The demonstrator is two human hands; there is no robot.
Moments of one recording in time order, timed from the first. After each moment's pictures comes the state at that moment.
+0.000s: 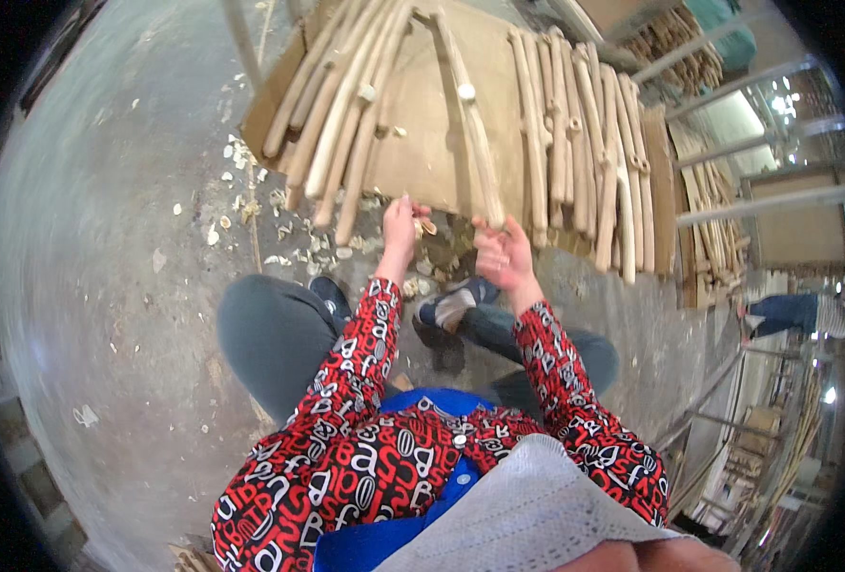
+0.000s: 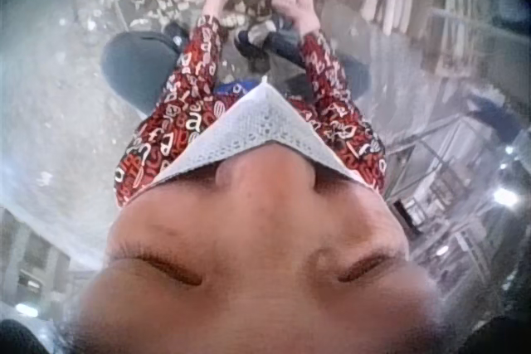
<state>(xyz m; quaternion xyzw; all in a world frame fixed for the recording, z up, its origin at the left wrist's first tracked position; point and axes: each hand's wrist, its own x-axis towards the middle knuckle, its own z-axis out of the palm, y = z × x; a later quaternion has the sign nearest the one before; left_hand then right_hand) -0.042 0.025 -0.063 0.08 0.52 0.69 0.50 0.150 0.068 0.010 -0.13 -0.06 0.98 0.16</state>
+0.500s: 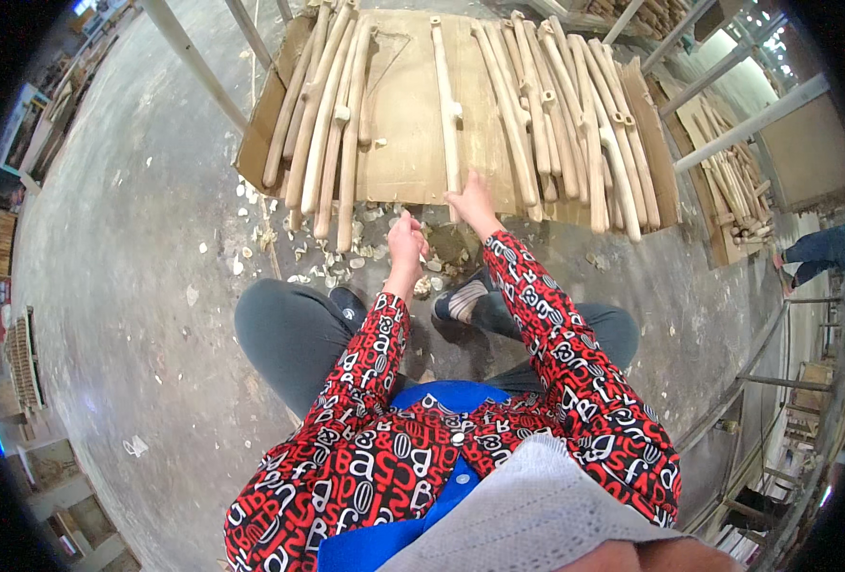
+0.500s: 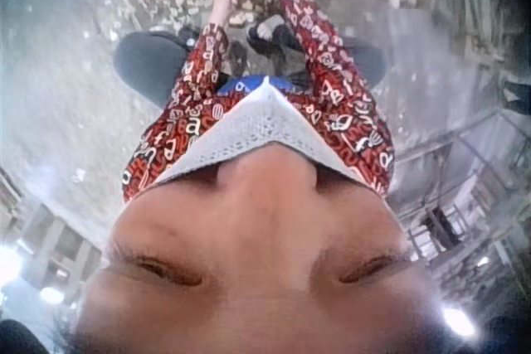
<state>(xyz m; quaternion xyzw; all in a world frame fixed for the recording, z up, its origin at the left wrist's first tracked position) -0.013 0.008 -0.037 0.06 0.52 0.65 0.55 0.094 0.131 -0.062 -0.58 -0.76 0.15 0.27</state>
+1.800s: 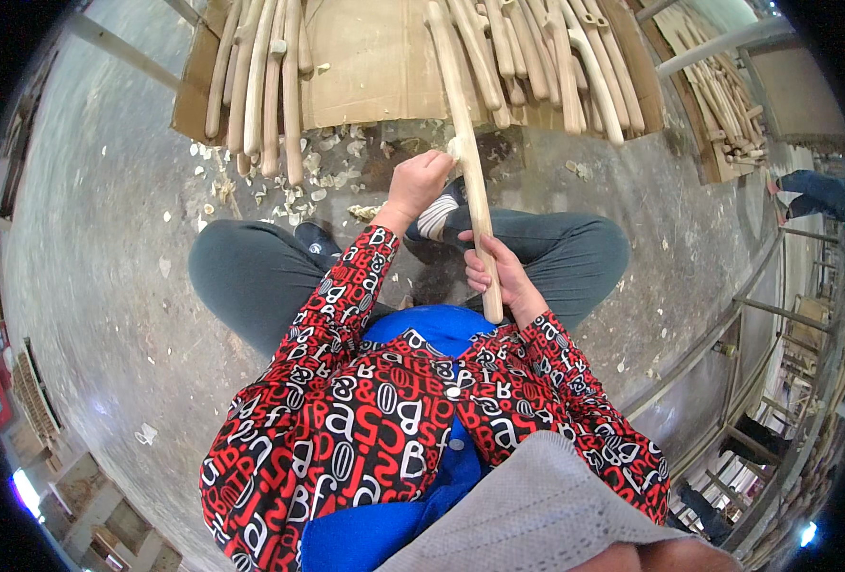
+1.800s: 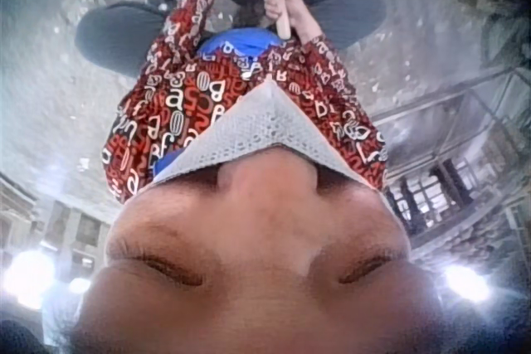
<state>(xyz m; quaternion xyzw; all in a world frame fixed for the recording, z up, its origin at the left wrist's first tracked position) 0.058 -0.007 -0.031 0.73 0.51 0.45 0.11 0.258 -0.101 -0.001 -0.31 -0.07 0.91 0.26</state>
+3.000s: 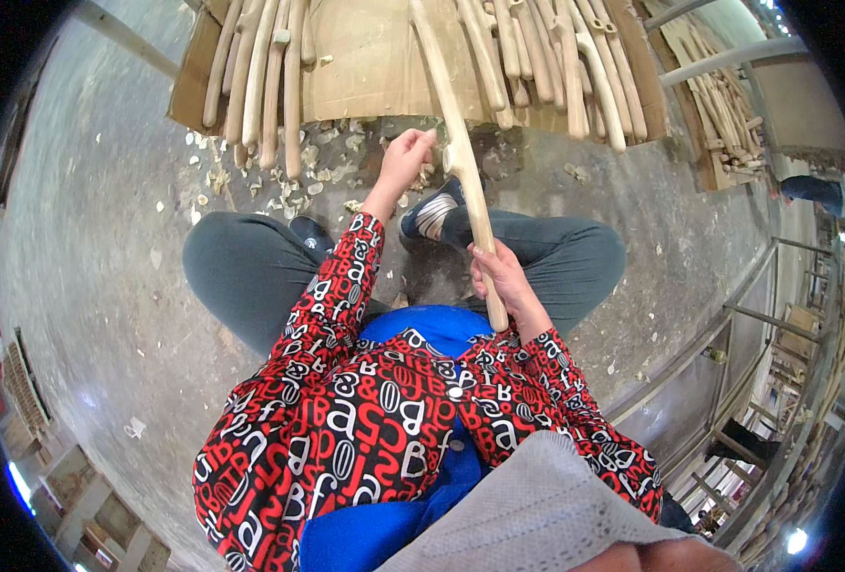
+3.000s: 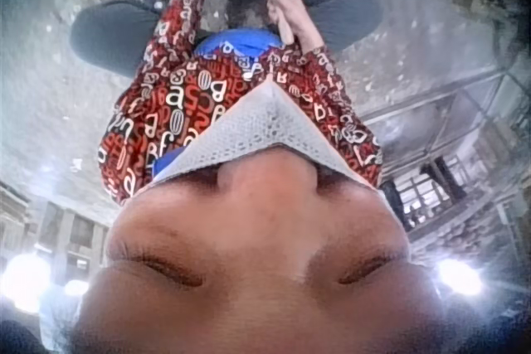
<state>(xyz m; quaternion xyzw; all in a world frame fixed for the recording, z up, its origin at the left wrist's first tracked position) 0.032 0.015 -0.044 0.40 0.52 0.51 0.56 0.250 -0.109 0.021 -0.51 -0.27 0.78 0.24</state>
